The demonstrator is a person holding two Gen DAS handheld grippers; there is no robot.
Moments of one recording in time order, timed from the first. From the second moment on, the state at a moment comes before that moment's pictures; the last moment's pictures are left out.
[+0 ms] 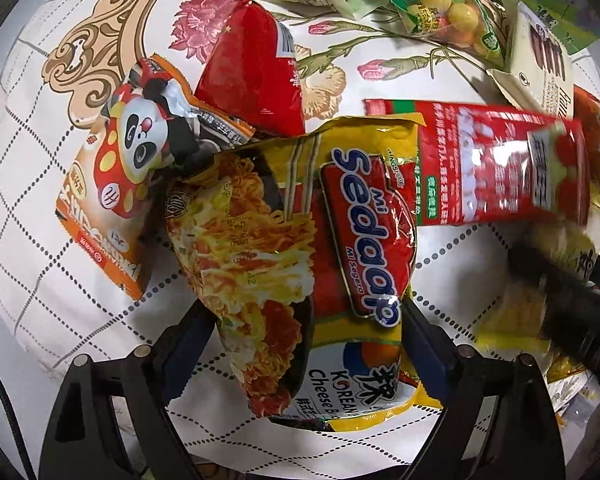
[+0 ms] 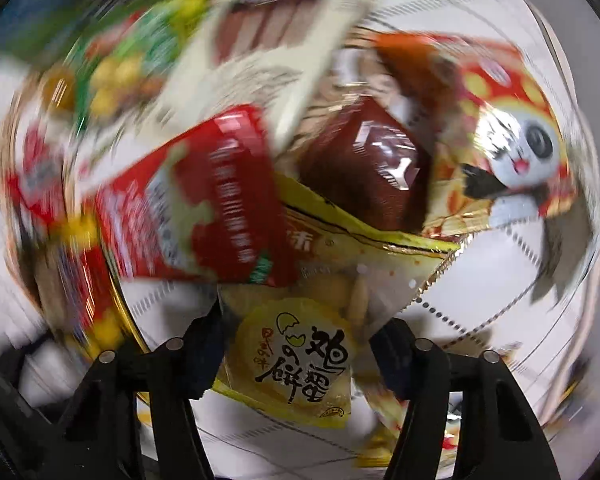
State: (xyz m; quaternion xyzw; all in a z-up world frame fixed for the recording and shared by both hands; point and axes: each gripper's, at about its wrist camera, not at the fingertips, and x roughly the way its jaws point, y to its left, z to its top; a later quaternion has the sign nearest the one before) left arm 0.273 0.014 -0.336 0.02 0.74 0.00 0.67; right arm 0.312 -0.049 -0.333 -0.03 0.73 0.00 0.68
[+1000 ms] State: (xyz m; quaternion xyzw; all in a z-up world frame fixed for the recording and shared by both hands) left arm 0.274 0.046 -0.303 0.08 0.68 0.01 0.73; right arm 0.310 -0.067 -0.294 0.01 0.70 0.01 0.72
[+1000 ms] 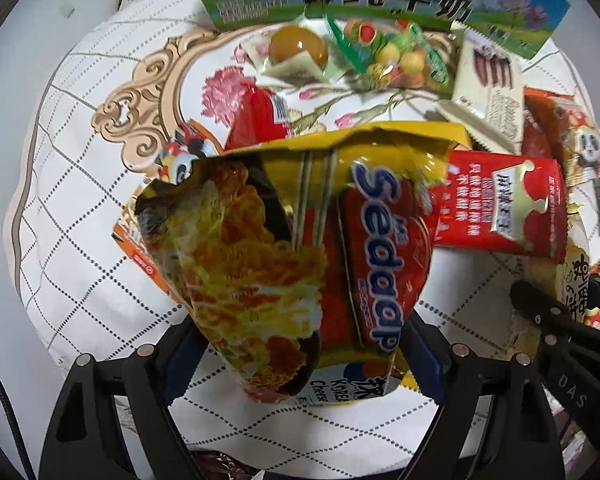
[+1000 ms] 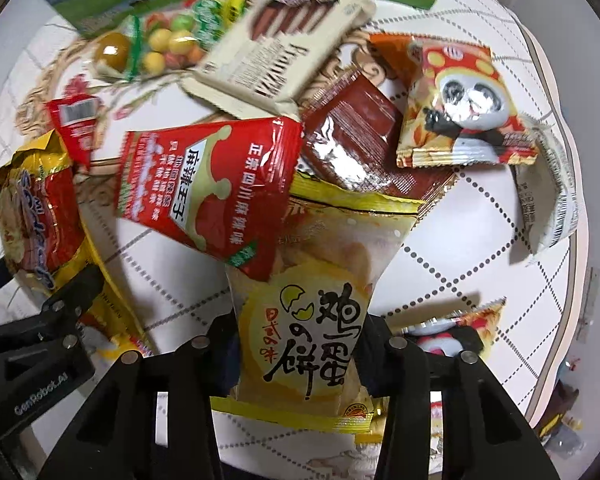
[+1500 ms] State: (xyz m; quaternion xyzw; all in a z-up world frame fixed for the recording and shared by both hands) left arm 0.314 0.060 -0.207 0.04 0.63 -0.04 0.78; right arm 0.279 -0.072 -0.148 0.00 0.62 0.06 0.78
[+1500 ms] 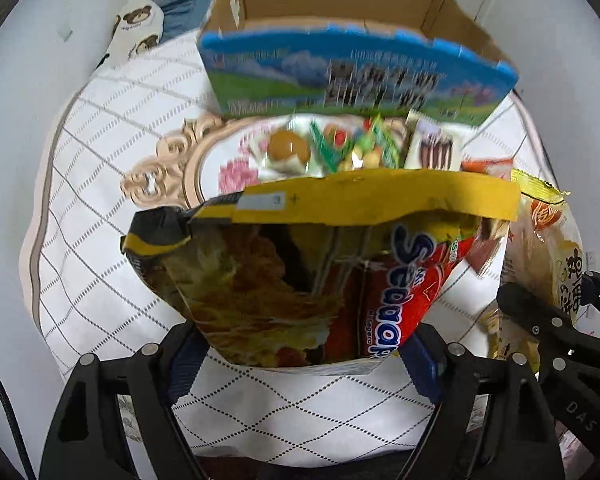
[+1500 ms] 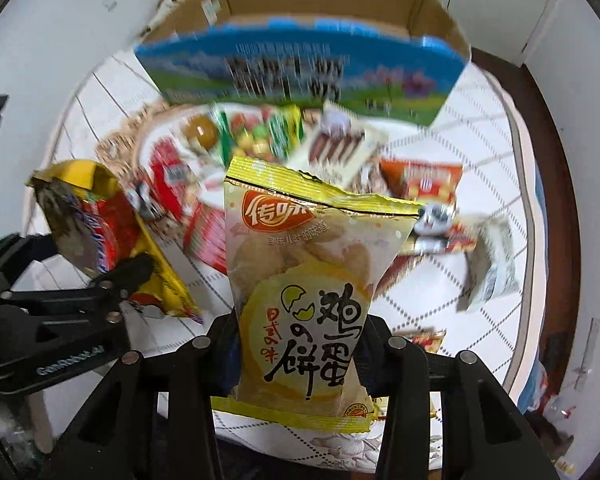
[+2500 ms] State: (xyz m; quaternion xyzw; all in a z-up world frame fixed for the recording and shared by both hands) left arm 0.615 0.003 -0.164 0.00 0.68 -0.09 0.73; right arm 0.562 -0.132 -0.153 0.07 0.59 0.08 0.80
